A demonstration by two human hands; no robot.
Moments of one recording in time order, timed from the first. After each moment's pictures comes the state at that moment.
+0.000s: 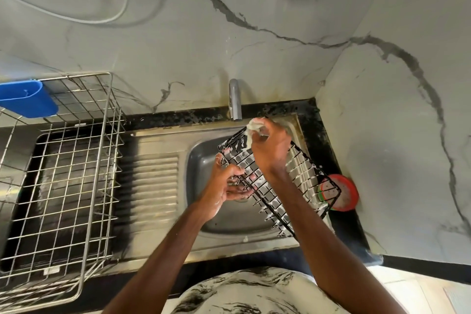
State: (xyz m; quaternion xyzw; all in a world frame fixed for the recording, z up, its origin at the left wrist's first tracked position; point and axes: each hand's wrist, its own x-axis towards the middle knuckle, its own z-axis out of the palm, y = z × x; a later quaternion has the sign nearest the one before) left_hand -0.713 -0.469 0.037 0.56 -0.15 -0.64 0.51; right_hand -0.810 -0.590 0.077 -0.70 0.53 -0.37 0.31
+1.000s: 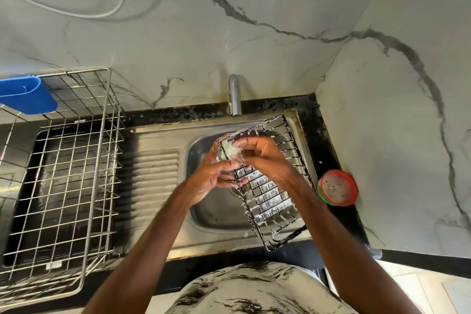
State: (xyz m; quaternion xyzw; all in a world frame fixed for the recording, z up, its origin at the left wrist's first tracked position) left_hand -0.675 -0.472 0.032 0.56 -0.23 -0.66 0.44; right_hand -0.838 -0.570 0.091 -0.62 0.34 -0.17 0.68
